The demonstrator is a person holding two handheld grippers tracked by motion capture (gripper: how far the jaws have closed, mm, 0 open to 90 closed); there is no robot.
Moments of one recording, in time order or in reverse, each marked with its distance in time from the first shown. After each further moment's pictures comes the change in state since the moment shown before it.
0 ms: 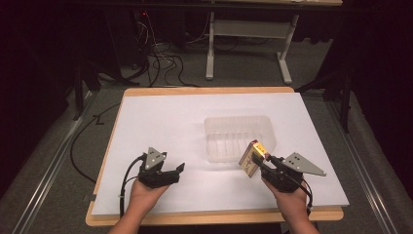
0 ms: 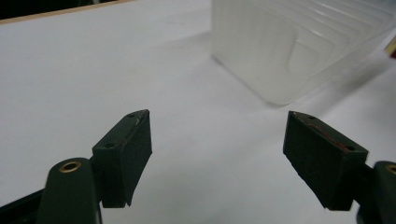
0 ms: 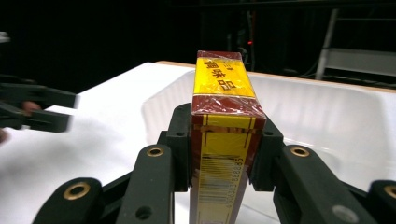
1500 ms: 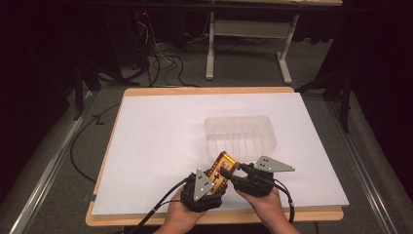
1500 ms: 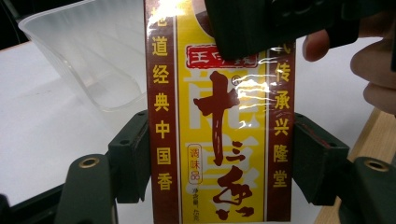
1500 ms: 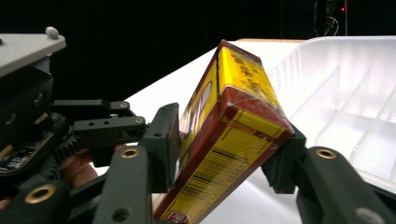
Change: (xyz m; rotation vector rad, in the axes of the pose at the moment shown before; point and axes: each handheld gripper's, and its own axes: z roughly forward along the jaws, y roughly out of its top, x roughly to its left) left arm -0.134 0.003 0.022 -0.070 -0.172 0.171; right arm 0.048 -0.011 0.041 0.086 0.325 0.089
